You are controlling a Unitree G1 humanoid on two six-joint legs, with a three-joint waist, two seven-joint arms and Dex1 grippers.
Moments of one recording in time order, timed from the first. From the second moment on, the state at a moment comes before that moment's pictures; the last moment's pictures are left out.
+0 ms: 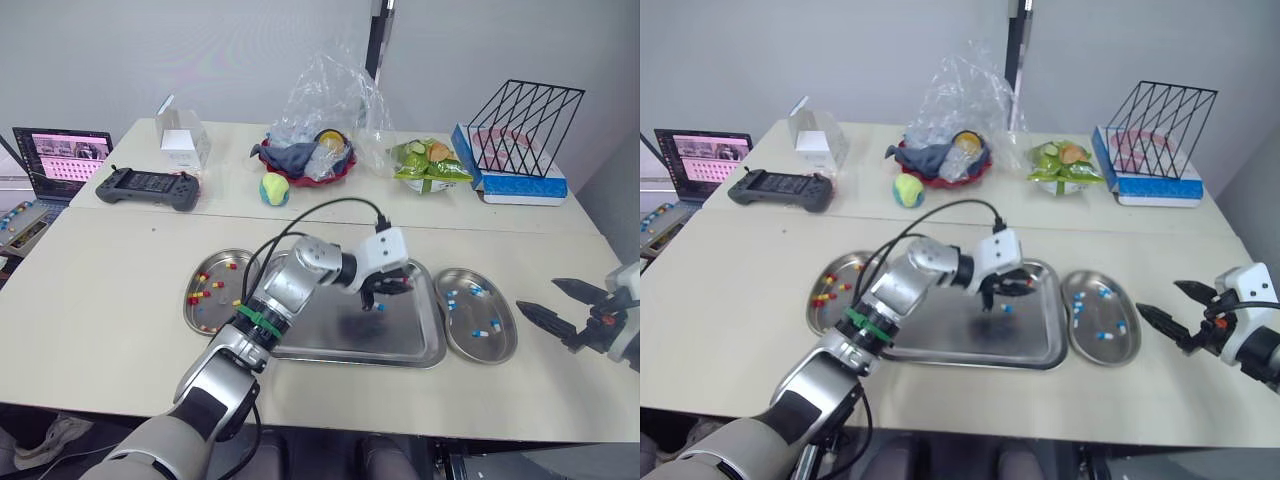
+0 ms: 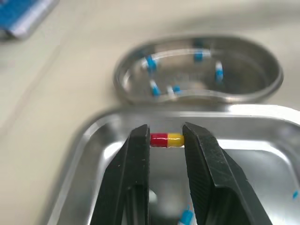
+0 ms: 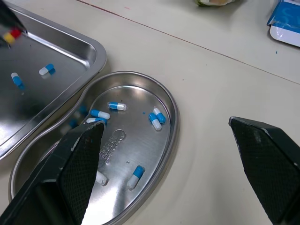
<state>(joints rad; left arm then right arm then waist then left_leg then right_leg) -0.92 0.10 -0.37 0.37 0.01 0.30 -1.02 0.11 -0.87 -0.55 -0.08 0.53 0.42 0.91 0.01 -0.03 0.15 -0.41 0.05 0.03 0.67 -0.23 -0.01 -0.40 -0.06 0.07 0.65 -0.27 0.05</state>
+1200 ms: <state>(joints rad) -0.43 0.87 0.02 0.16 -0.16 0.37 -1.16 -0.14 -0.88 -0.41 0.16 0.47 0.38 1.05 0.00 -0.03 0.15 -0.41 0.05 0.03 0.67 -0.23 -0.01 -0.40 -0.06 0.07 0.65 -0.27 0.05</state>
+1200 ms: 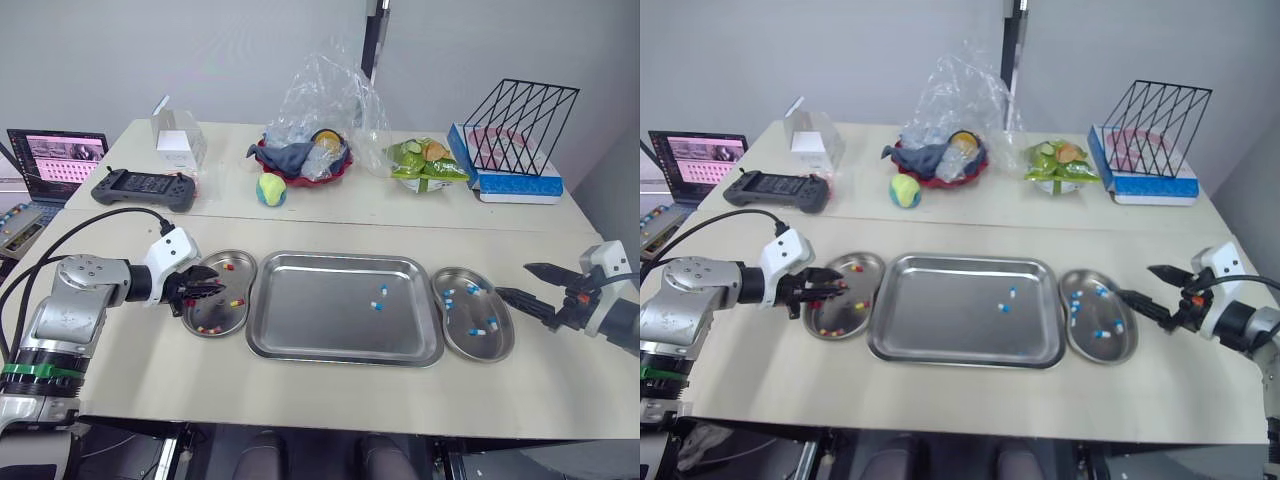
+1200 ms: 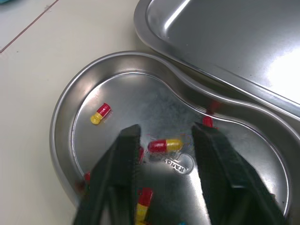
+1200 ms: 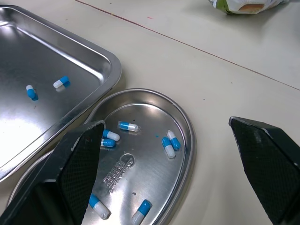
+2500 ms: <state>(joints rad) -0.28 0.92 0.46 0.52 -0.39 0.11 -1.14 -0.29 -0.89 -0.40 0.38 0.41 0.27 1.03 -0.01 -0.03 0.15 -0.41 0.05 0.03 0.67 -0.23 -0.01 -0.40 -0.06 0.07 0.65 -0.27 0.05</state>
